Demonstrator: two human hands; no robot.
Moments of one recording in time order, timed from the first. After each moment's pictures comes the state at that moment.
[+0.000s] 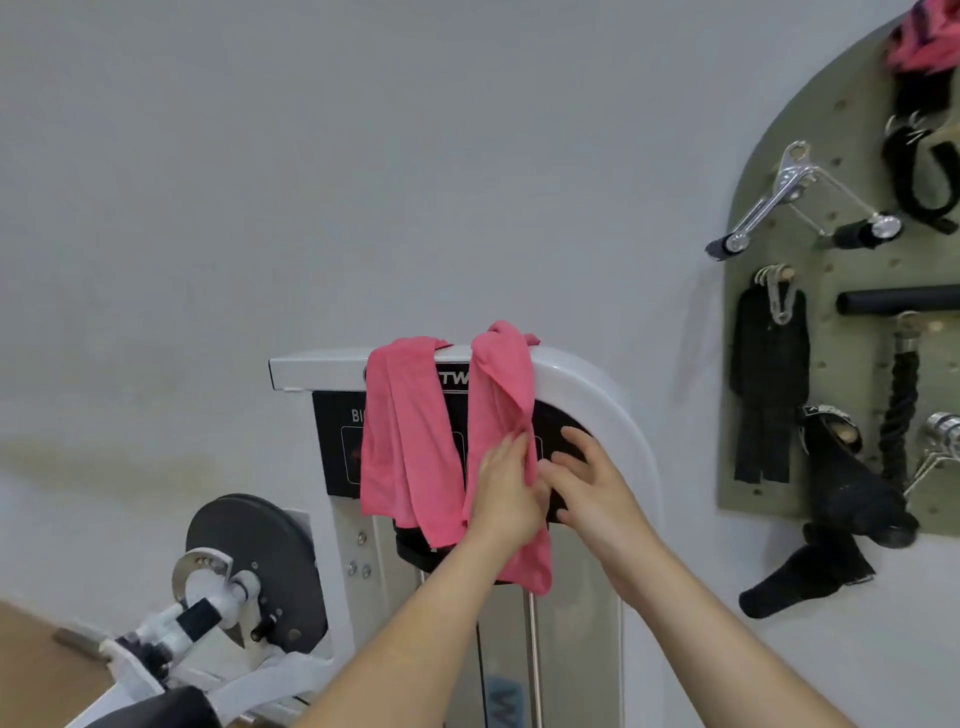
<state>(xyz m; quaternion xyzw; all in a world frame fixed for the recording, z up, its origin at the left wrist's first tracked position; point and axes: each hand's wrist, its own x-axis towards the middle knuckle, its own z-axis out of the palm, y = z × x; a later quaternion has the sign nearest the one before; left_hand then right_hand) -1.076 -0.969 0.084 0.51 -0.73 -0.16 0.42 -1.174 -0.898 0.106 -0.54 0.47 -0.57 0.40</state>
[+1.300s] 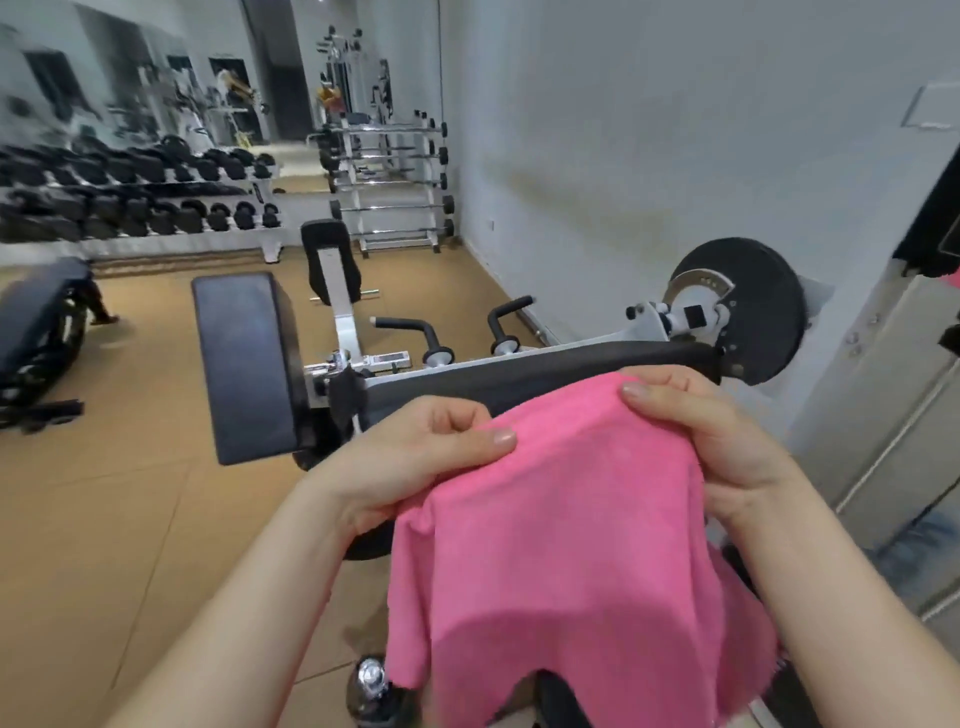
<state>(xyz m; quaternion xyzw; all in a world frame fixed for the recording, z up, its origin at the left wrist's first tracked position) -0.705 -0.411 0.003 0.62 -0.39 -0.42 0.53 -0.867 -0.596 0.015 -0.57 0.07 -0.14 0.81</state>
